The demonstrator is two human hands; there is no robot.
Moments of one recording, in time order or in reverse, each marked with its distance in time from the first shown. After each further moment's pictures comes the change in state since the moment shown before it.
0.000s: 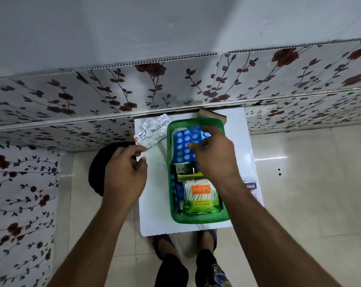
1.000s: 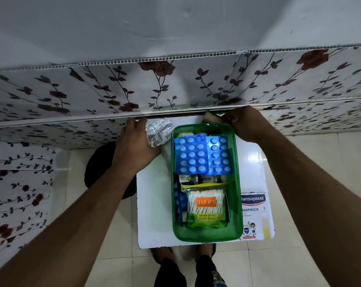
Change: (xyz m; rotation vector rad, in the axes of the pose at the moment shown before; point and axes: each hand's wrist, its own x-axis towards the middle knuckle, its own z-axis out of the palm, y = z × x) left_hand 0.101 -0.029 0.044 0.350 -0.160 0.132; right_hand 0.145 0.038 -0.035 -0.465 -0.229 -0.216
